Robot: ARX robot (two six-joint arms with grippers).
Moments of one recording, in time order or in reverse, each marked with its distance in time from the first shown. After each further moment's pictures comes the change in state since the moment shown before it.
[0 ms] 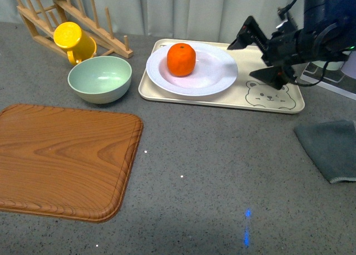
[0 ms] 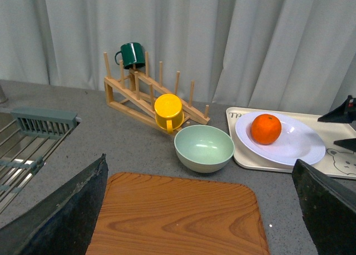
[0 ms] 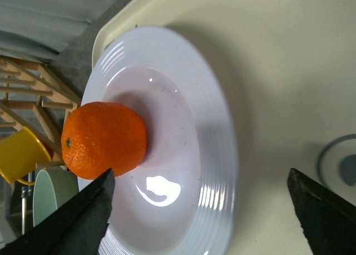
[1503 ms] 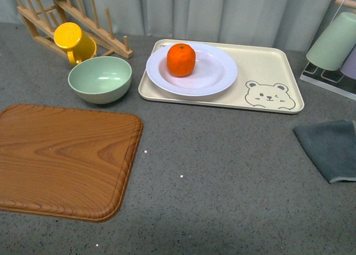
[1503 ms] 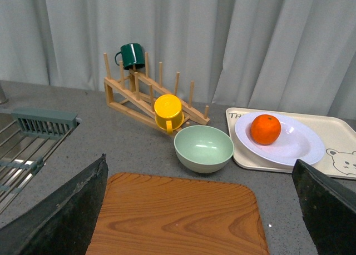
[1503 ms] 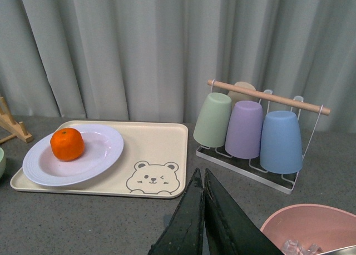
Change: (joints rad) left arm 0.000 0.000 0.000 0.000 0.000 0.000; right arm -0.093 -1.985 -1.699 0.383 0.495 -0.687
